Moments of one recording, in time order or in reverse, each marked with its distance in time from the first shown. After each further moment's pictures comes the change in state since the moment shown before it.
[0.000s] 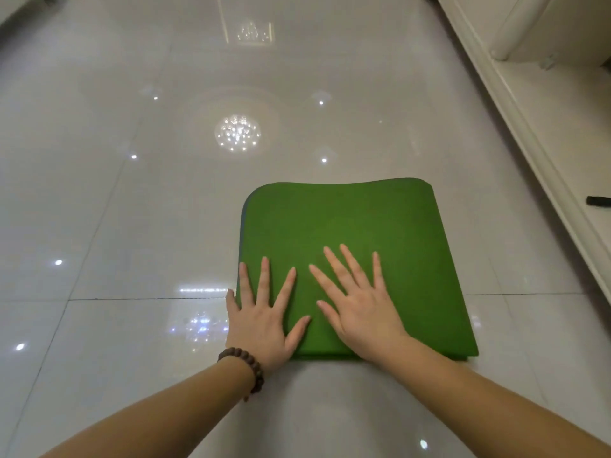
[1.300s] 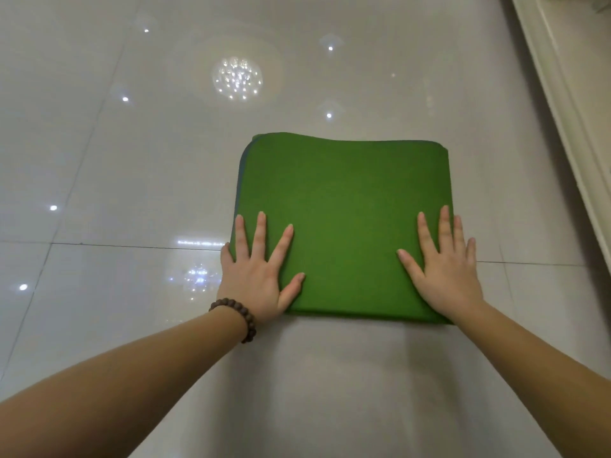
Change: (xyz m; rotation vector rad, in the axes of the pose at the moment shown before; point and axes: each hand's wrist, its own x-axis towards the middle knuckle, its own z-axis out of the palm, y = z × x) left_hand -0.001 0.001 0.008 0.044 0.022 -0.005; right_hand -0.045 0.109 0.019 0.037 -0.164 0.471
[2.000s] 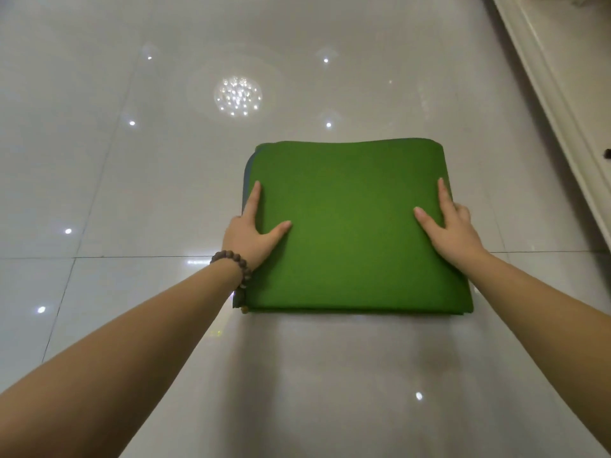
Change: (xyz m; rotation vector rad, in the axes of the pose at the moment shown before) left_hand 0.058 -0.028 -0.034 -0.798 -0.081 -0.331; right_hand 0.034 0.003 -0.037 0.715 -0.061 0.209
